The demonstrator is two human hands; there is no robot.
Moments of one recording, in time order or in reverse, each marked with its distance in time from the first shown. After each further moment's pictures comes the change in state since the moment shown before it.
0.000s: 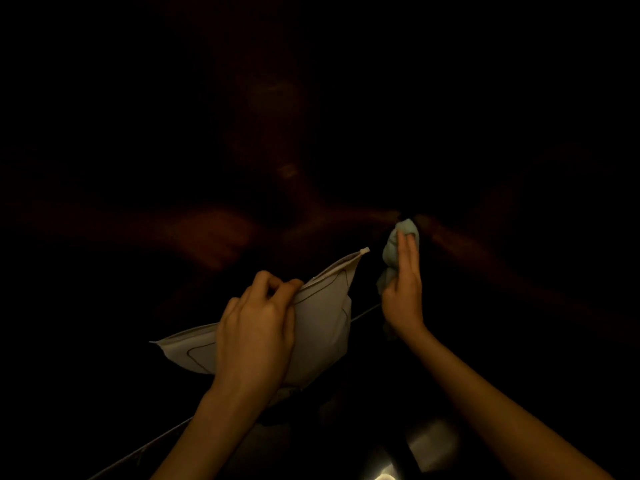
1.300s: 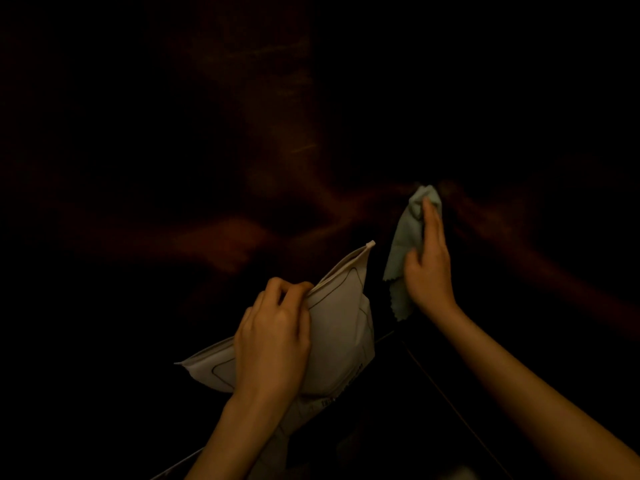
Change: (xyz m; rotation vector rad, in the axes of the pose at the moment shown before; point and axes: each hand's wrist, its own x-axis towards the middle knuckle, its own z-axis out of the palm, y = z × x) left_hand 0.015 0.011 -0.029 -0.088 0.116 -0.036; right_hand 0.038 -0.091 -0.040 0.008 0.037 -0.145
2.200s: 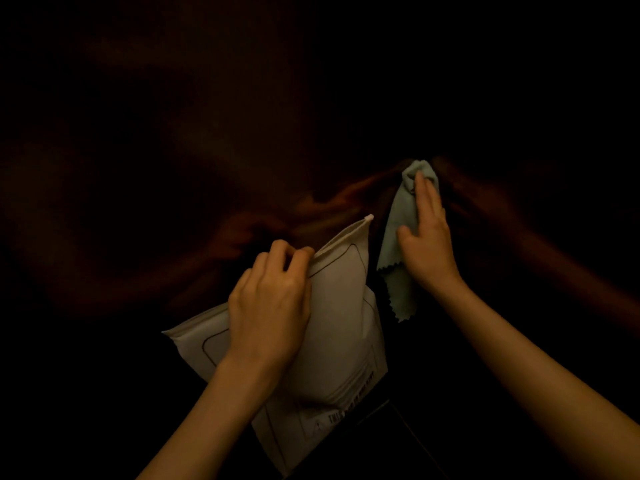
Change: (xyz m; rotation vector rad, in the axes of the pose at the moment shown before) left_hand 0.085 0.054 -0.097 0.225 0.264 0.269; right_hand 0.061 -0.131 -0.059 -0.106 0.076 -0.203
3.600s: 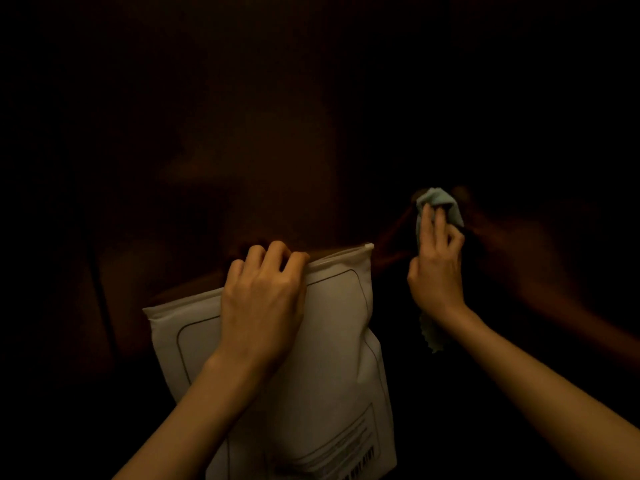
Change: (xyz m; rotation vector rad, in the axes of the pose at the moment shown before) left_hand 0.087 -0.029 -0.075 0.258 0.255 0.117; right_hand 0.081 -0.054 -0.001 -0.383 0.261 -0.327
